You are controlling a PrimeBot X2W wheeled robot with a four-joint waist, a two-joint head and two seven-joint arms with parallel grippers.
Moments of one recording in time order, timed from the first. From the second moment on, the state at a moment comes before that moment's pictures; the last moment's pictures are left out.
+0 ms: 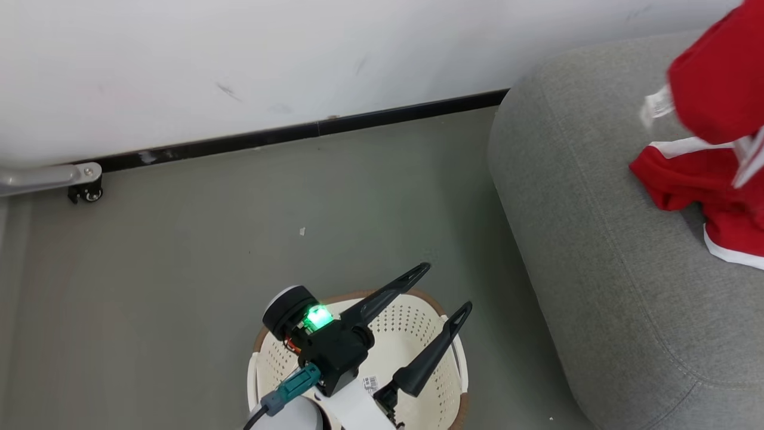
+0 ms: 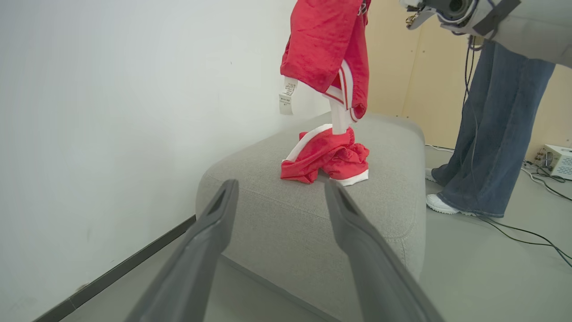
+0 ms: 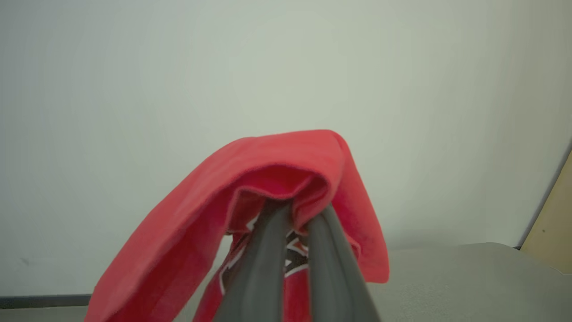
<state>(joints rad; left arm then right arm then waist) -0.38 0.14 -0.77 0.01 -0.39 -0.07 -0.23 -0.65 -0.61 -0.09 0.30 0.33 0.12 -0.13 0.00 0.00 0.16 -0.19</state>
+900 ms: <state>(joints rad) -0.52 0.12 -0.80 -0.07 -0.34 -0.08 -0.16 -0.71 -0.66 -0.20 0.64 0.33 0.13 -0.15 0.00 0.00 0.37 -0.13</state>
